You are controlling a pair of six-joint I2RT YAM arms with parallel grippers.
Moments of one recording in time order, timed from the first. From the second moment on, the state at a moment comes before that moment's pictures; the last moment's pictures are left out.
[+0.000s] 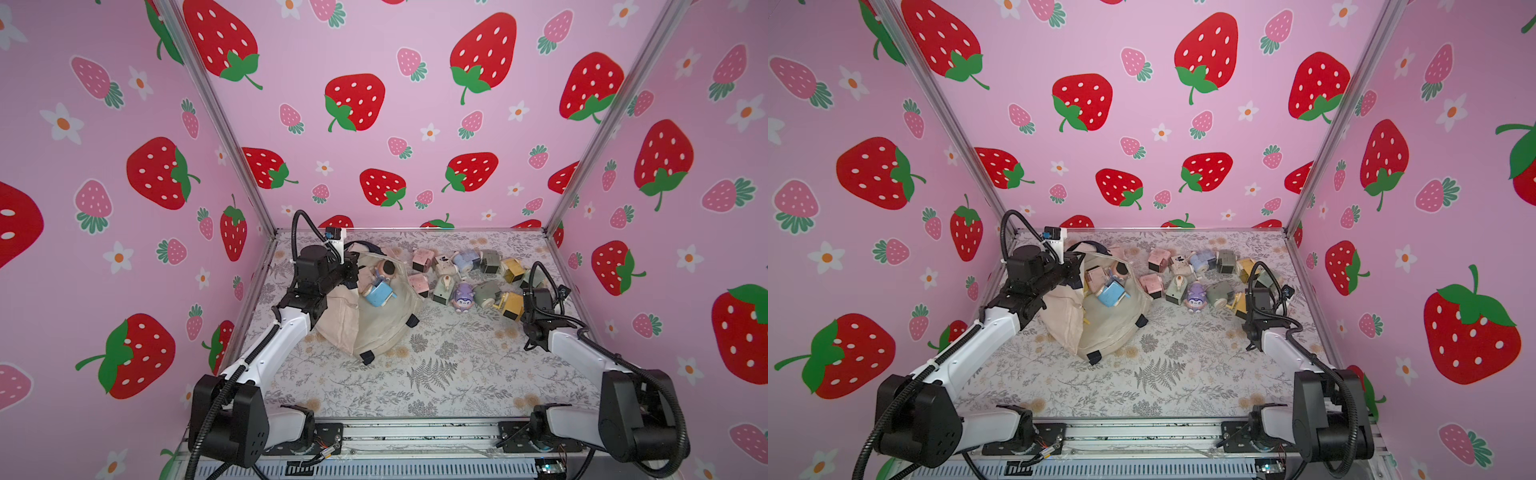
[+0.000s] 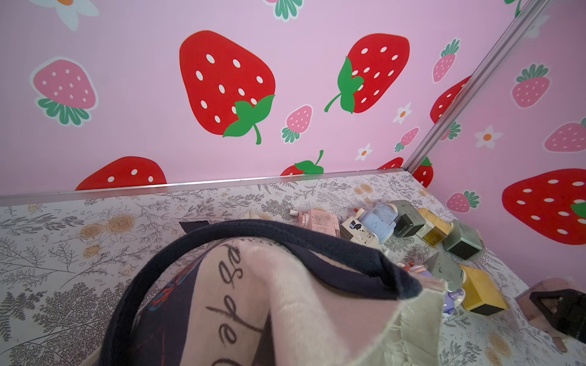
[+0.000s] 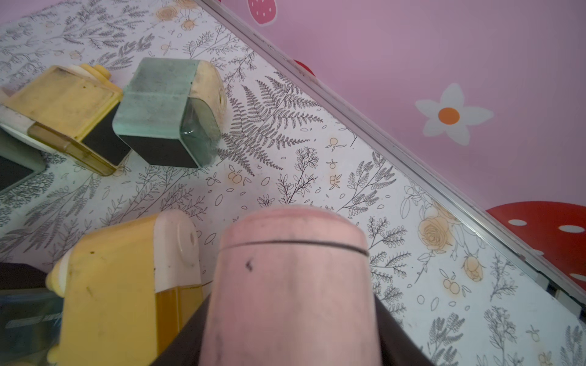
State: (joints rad) left arm -0.21 1.30 0.94 0.08 0.25 -0.15; right arm 0.15 1.31 0.59 -0.19 0.63 0.59
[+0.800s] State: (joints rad) left arm -0.21 1.30 0.94 0.08 0.25 -0.15; right arm 0.14 1.45 0.65 -0.18 0.56 0.62
